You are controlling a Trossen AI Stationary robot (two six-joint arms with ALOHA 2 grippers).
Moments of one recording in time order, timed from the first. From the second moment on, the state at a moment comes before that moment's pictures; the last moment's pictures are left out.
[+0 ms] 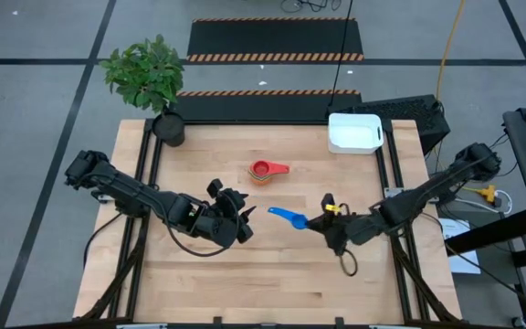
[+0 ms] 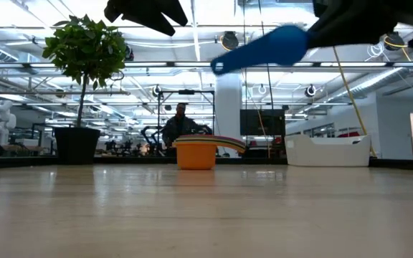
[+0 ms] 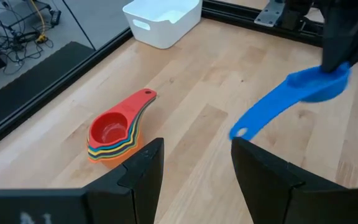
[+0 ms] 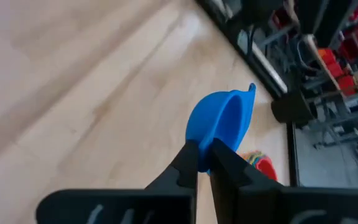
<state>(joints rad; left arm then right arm) -0.39 1.54 1.25 -0.55 -0.78 -0.62 0.50 1.13 0.63 -0.08 0.49 -0.49</state>
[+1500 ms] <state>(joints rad) -0.45 1.64 1.25 0.09 -0.75 -0.05 0.53 1.10 0.44 1.15 -0.03 -0.49</state>
